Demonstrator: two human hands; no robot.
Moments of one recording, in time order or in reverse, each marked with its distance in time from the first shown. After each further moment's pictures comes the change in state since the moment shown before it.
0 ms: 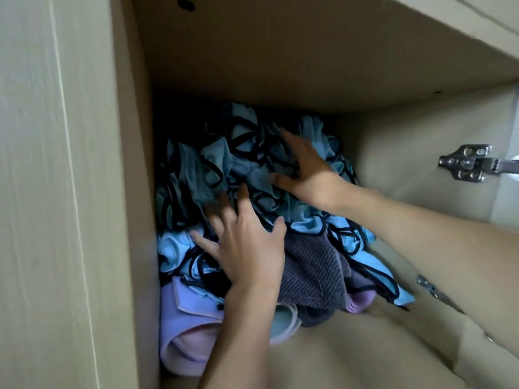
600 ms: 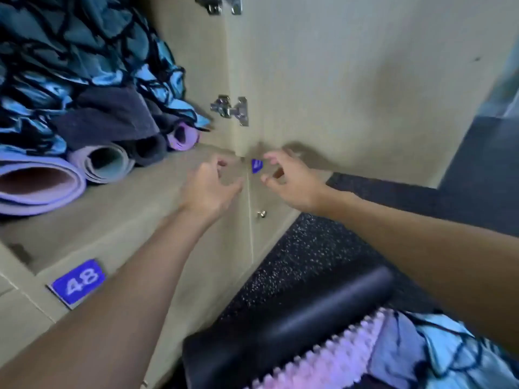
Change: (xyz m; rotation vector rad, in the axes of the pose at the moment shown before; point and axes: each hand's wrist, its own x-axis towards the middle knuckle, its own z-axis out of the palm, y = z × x) left_hand -0.256 0.026 -0.009 -0.305 -0.843 0.313; right_hand -0.416 -0.013 -0.088 -0.164 0.013 0.732
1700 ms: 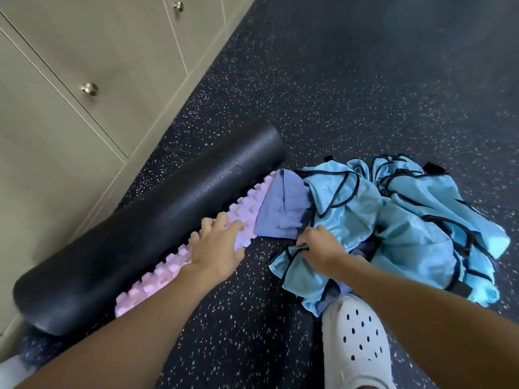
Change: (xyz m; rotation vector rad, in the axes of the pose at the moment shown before) left_hand -0.256 -0.083 0.342 0.620 -0.781 0.310; right_hand -0.388 0.326 0.071 -0.308 -0.451 0.705
